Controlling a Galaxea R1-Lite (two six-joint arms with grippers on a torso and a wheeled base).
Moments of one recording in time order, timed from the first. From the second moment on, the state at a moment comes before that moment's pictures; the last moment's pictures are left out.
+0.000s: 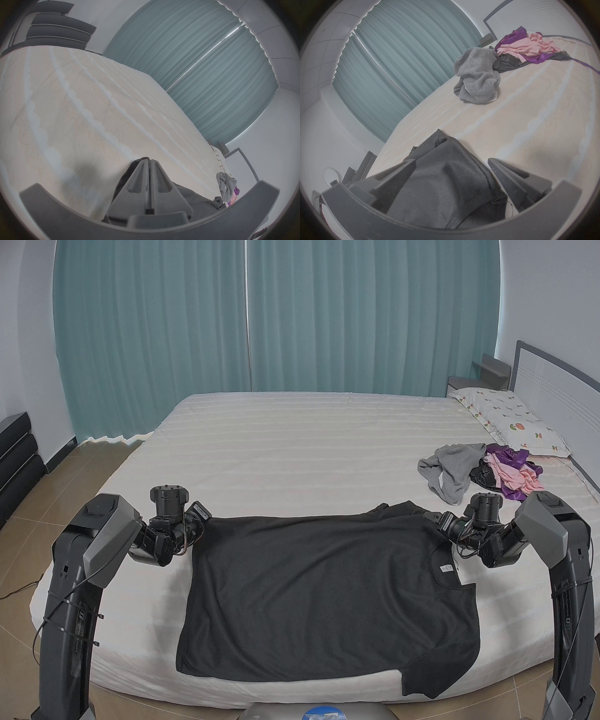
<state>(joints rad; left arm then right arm) -0.08 2.69 -1.64 -0.63 -0.01 -0.83 -0.02 2.66 -1.45 -0.77 0.22 0.58</state>
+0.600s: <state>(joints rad) -0.08 2.70 -1.66 -0.70 -0.01 -0.83 -0.03 2.70 -1.51 -0.78 0.19 0.57</state>
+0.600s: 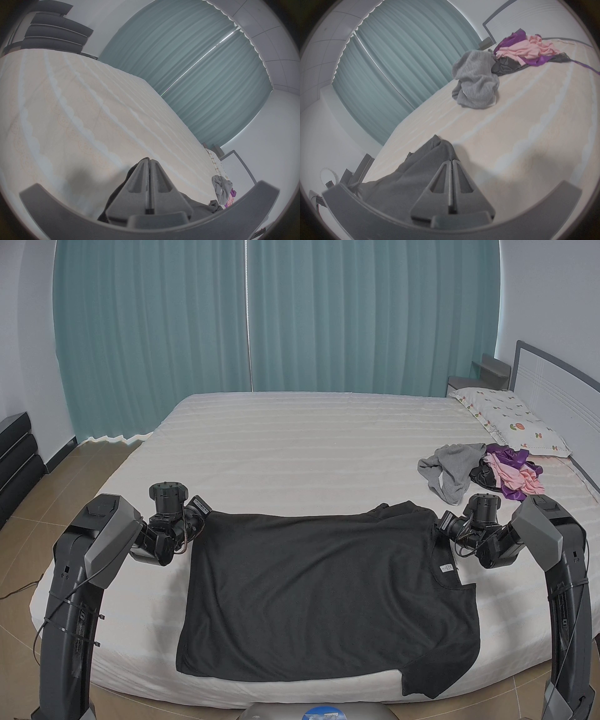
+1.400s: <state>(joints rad) -0.07 2.75 -1.78 -0.79 0.03 -0.87 -0.04 2.70 -1.61 -0.87 0.08 0.58</state>
